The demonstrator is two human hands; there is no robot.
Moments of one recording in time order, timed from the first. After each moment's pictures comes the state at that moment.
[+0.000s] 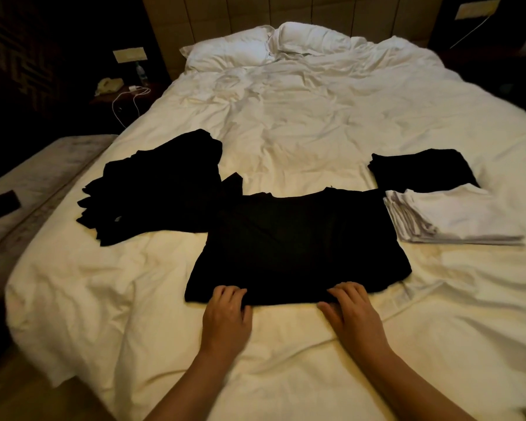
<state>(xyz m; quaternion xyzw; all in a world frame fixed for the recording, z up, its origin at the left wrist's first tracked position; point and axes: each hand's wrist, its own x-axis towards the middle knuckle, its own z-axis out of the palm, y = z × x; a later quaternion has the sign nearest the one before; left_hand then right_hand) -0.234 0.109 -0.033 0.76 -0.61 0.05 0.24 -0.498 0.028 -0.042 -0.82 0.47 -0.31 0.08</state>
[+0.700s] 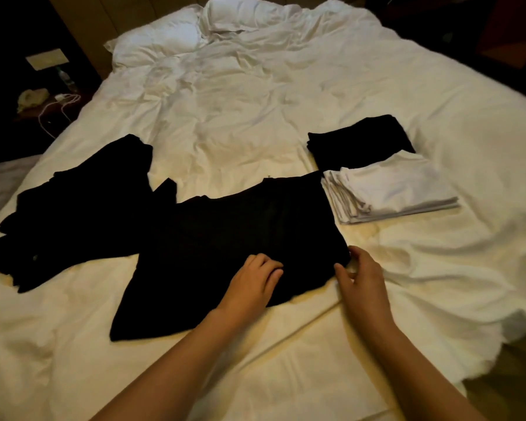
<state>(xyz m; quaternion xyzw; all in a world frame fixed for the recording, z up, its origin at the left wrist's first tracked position) -0.357 -0.024 -0.012 0.60 -0.78 -0.12 0.16 -0.593 -0.029 -0.020 -0.58 0.64 -0.41 0.29</state>
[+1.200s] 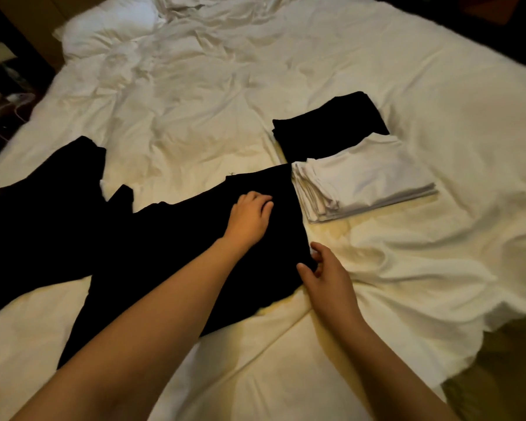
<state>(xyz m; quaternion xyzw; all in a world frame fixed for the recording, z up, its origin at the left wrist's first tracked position) -0.418 -0.196 -0.006 0.65 -0.74 -0.10 0.13 -0.596 -0.054 -0.015 -0.52 0.63 -0.38 0.43</state>
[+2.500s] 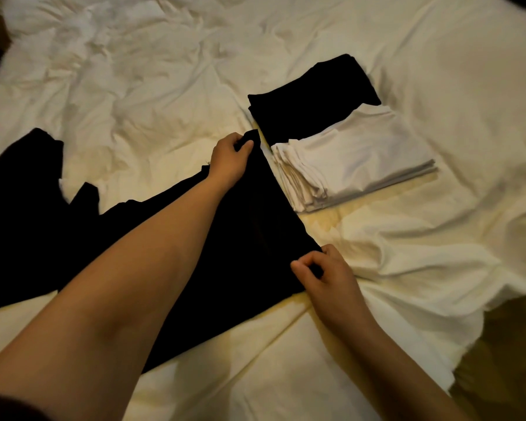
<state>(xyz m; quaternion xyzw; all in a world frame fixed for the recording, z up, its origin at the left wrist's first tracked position) -0.431 -0.306 0.011 0.68 -0.62 -0.26 0.29 -0.615 -0.055 -0.006 -0.53 0.62 -0.37 0.45</state>
